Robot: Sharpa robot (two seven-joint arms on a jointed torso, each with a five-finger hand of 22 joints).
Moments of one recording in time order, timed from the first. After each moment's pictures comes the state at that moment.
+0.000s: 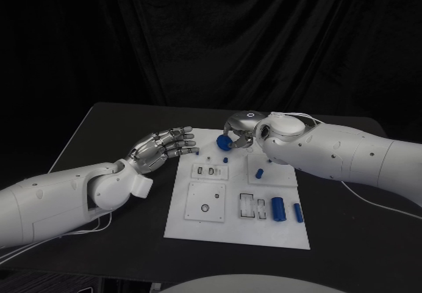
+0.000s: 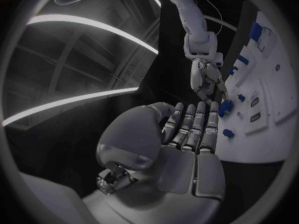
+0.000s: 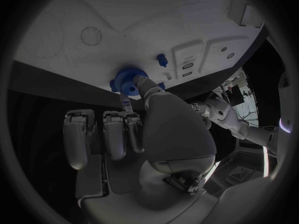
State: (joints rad) left arm 1.16 -0.90 -0.21 1.44 0.12 0.24 0.55; left_hand 1.31 0.17 0.34 0.12 0.69 0.55 0.15 0.19 0.07 0.29 0.26 0.66 0.09 0.33 0.23 0.62 0.18 0.13 0.38 0.28 0.35 0.18; right arm 1.32 -0.41 -0.23 1.07 -1.57 -0.23 -0.04; right_hand 1.37 -0.04 0.23 0.06 0.37 0.91 0.13 0.18 0.13 1.47 0.06 1.57 1.31 1.47 0.00 1.57 1.31 0.02 1.47 0.10 1.56 1.31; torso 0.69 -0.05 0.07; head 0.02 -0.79
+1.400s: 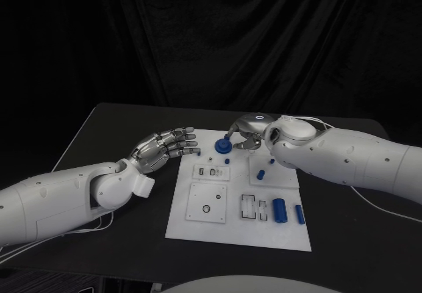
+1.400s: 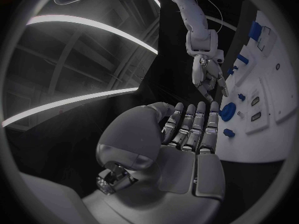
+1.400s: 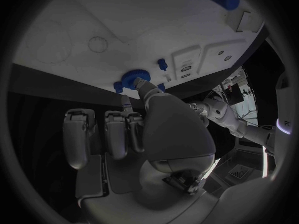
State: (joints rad) left arm 1.16 -0.91 -0.21 1.43 0.12 0.24 0.55; left_hand 1.30 0.17 0.34 0.12 0.69 0.55 0.15 0.19 0.07 0.29 0.26 0.66 0.09 0.33 0.23 0.62 0.18 0.13 0.38 0.28 0.35 0.18; right arm 1.32 -0.48 -0.22 1.13 -1.57 -0.27 -0.03; right_hand 1.35 -0.05 0.25 0.09 0.25 0.77 0.11 0.09 0.20 1.46 0.01 1.57 1.31 1.47 -0.04 1.57 1.31 0.02 1.47 0.08 1.53 1.31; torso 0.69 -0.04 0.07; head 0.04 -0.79
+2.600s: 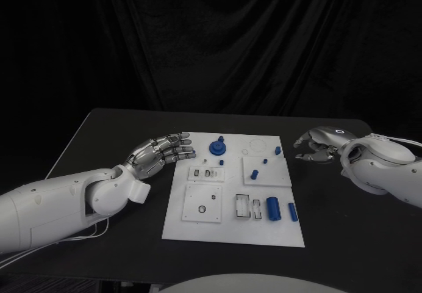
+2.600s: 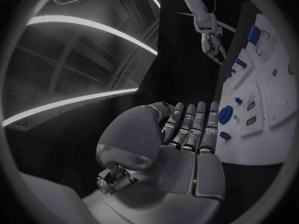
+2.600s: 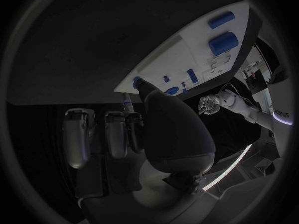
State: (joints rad) left arm 1.12 -0.93 -0.21 1.44 0.12 0.24 0.56; left_hand 1.30 0.17 0.34 0.11 0.69 0.55 0.15 0.19 0.07 0.29 0.26 0.66 0.09 0.33 0.23 0.62 0.18 0.13 0.38 0.28 0.35 0.18; right arm 1.29 -0.96 -0.25 1.39 -1.49 -0.33 -0.10; right_hand 1.34 -0.06 0.22 0.13 0.18 0.82 0.11 0.10 0.18 1.47 0.02 1.57 1.31 1.47 -0.04 1.57 1.31 0.02 1.47 0.08 1.50 1.31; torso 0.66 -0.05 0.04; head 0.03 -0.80
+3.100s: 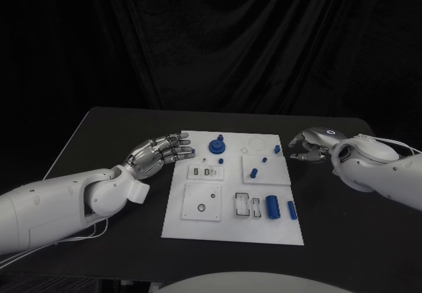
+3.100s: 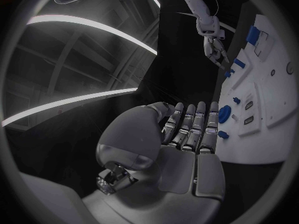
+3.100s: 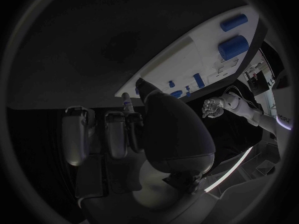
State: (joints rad) left arm 1.12 -0.93 -0.21 1.44 0.12 0.24 0.56; left_hand 1.30 0.17 0.34 0.11 0.69 0.55 0.15 0.19 0.07 0.29 0.26 0.66 0.09 0.33 0.23 0.62 0.18 0.13 0.38 0.28 0.35 0.18; right arm 1.26 -0.89 -0.25 1.30 -1.49 -0.35 -0.10; right_hand 1.35 -0.06 0.22 0.15 0.18 0.82 0.11 0.09 0.17 1.47 0.02 1.57 1.31 1.47 -0.04 1.57 1.31 0.02 1.47 0.08 1.45 1.31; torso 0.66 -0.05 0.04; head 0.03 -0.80
